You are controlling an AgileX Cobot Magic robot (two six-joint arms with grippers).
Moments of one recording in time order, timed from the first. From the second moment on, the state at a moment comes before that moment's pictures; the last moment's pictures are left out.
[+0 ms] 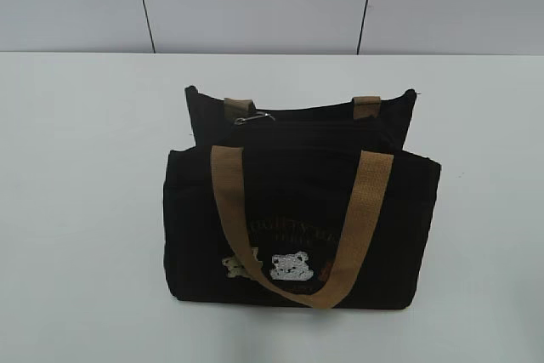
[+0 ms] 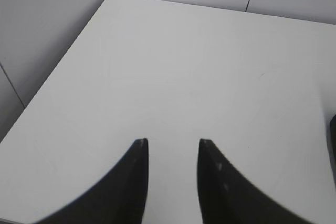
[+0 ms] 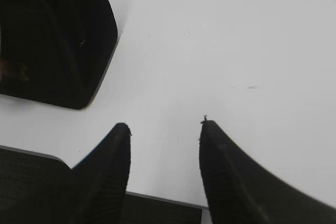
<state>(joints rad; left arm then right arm) -0.01 -0.01 -0.55 0.10 1.05 -0.15 0.07 -0.01 -0.47 0.11 1.09 -0.19</state>
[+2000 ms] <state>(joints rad) -0.01 1.34 -0.92 -1.10 0.87 1.63 0.07 1.25 -1.20 0.71 1.06 -1.15</state>
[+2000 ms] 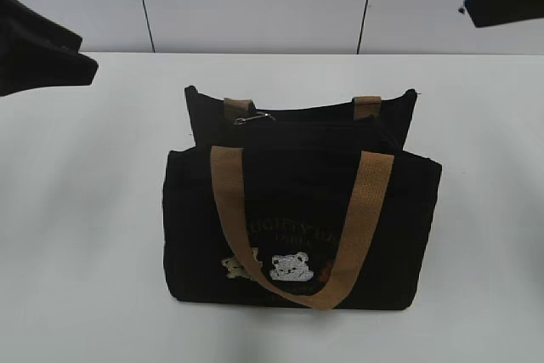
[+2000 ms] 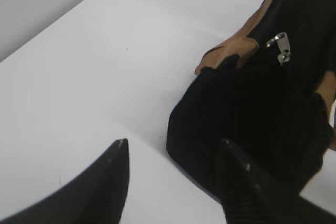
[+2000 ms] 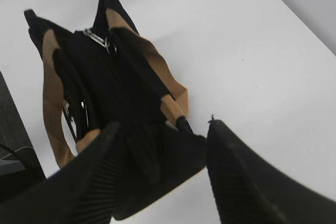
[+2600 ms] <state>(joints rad) -0.02 1.63 -1.02 -1.34 1.06 2.21 0.26 1.58 -1.56 0.80 1.14 -1.17</state>
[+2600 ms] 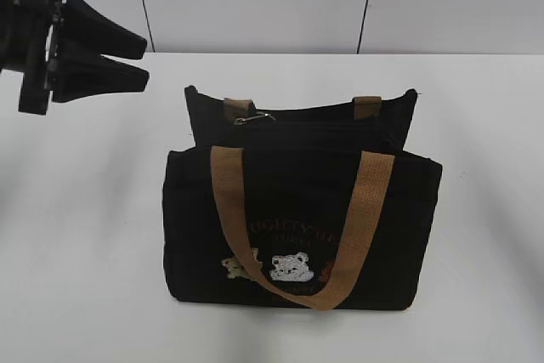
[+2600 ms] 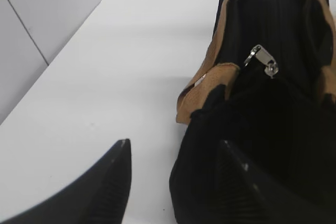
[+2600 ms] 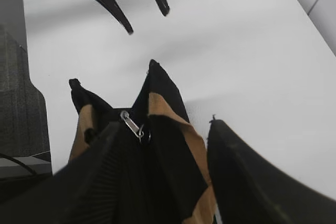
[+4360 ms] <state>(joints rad) -0.19 1.78 -1.11 -1.22 1.03 2.21 0.45 1.80 -1.60 0.82 1.13 -1.23</state>
